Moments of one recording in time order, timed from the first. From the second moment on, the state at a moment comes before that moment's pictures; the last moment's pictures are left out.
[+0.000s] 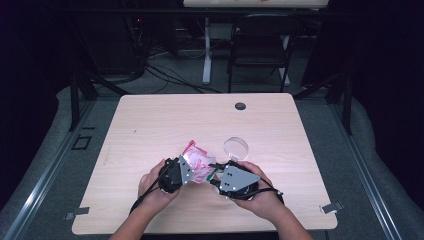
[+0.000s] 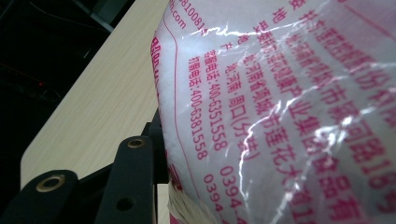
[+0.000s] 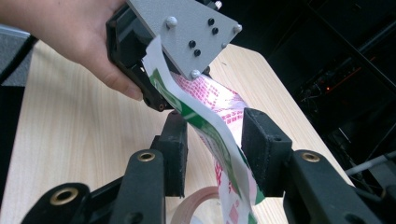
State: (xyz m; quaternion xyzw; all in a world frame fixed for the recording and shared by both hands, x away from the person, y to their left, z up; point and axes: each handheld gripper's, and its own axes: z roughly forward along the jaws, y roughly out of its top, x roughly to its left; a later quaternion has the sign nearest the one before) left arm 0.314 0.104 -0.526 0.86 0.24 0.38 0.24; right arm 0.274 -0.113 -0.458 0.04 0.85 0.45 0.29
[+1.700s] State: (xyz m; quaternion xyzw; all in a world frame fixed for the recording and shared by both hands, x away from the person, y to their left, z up) left arm 0.320 0.089 -0.520 0.85 0.20 0.44 0.22; right arm 0.279 -0.125 -0.460 0.10 0.85 0.45 0.25
